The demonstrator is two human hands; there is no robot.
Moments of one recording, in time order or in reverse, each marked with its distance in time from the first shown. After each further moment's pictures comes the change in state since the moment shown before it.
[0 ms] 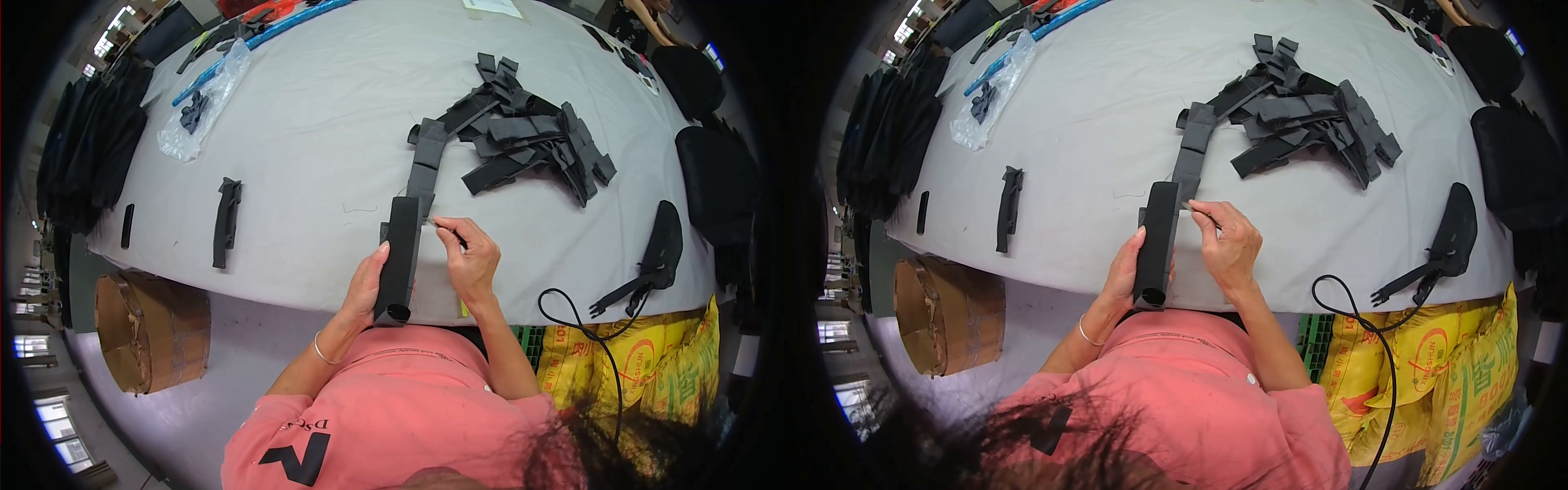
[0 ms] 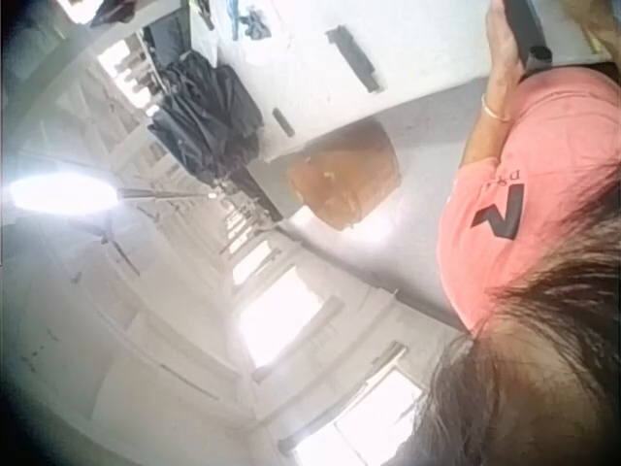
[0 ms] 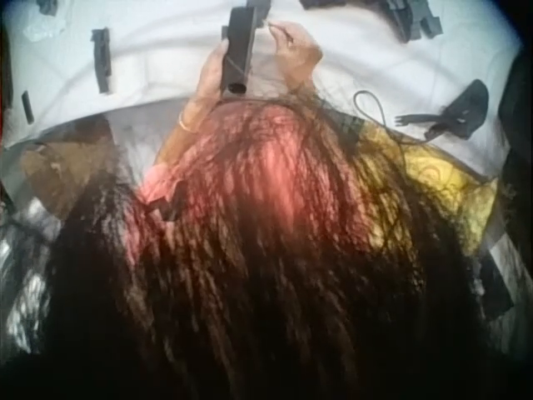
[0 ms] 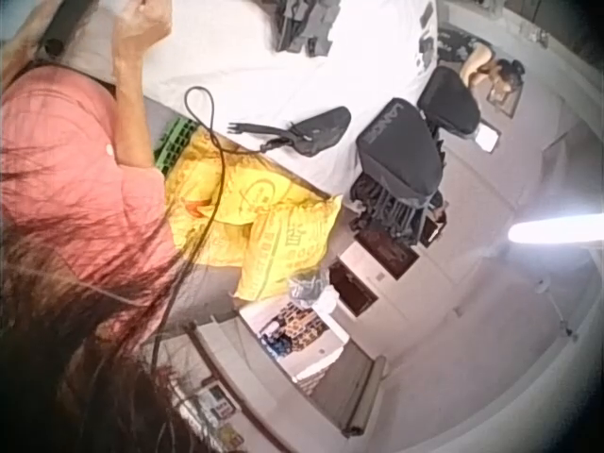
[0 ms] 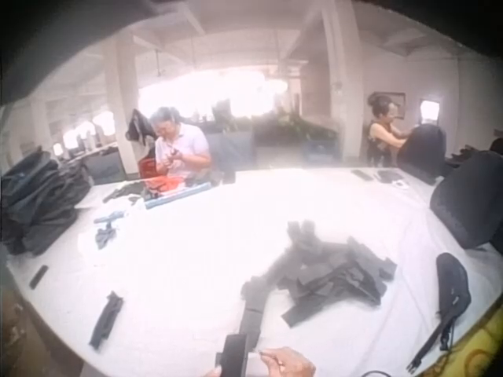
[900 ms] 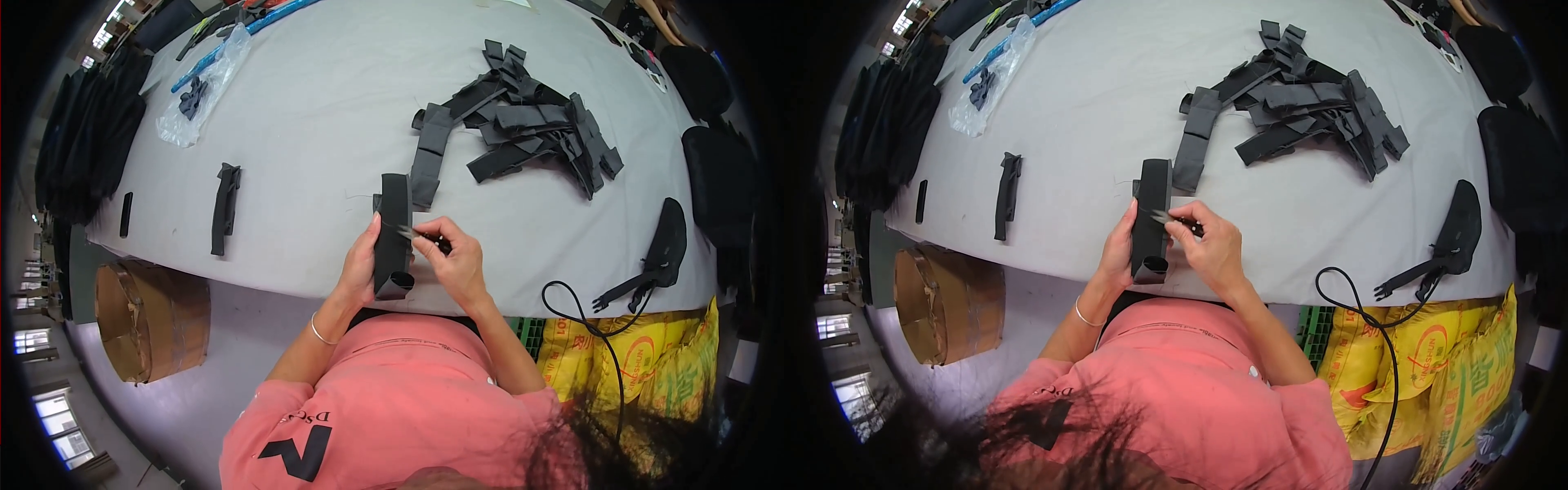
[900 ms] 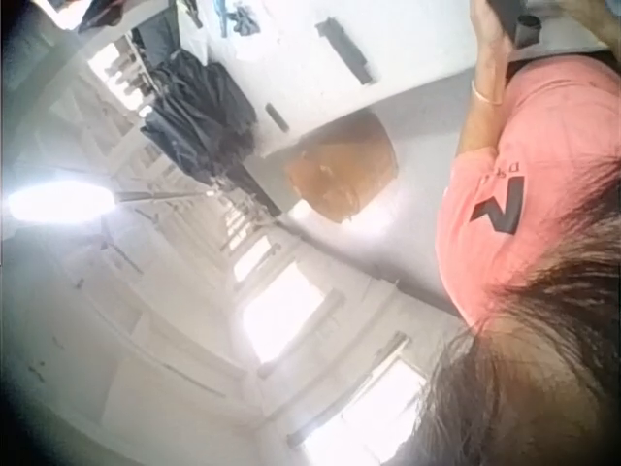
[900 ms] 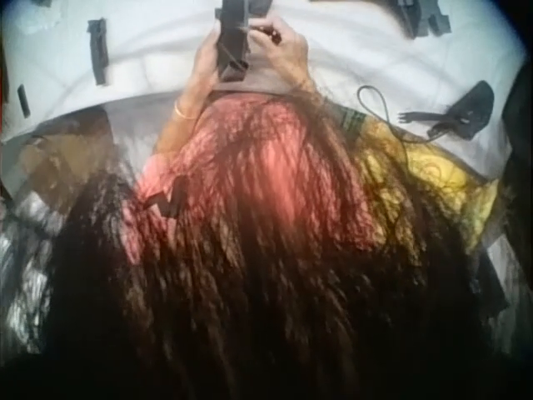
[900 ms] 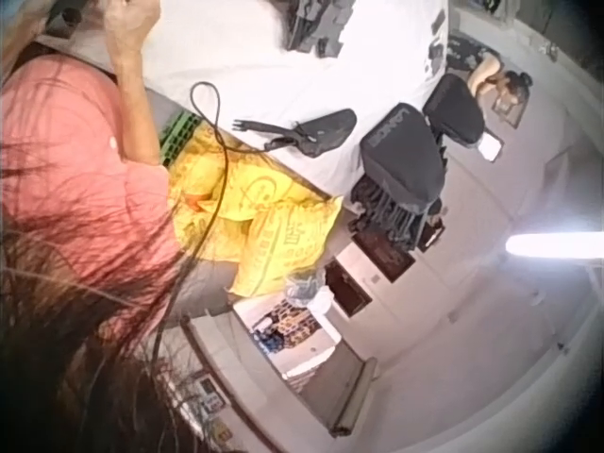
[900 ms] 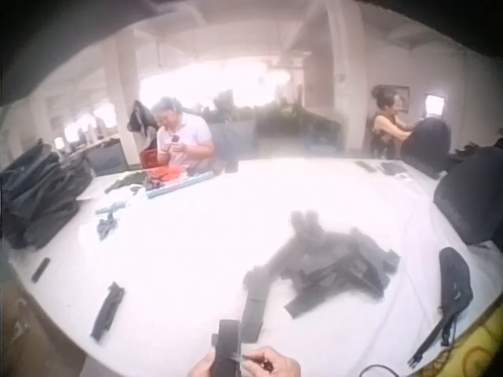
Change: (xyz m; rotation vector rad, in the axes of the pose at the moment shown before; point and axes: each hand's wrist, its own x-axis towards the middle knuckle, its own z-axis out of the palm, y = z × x) left_hand 0.011 0.013 -0.002 -0.048 -0.025 0.094; right_hand -0.011 -0.012 -0.001 0.277 -0.338 0.267
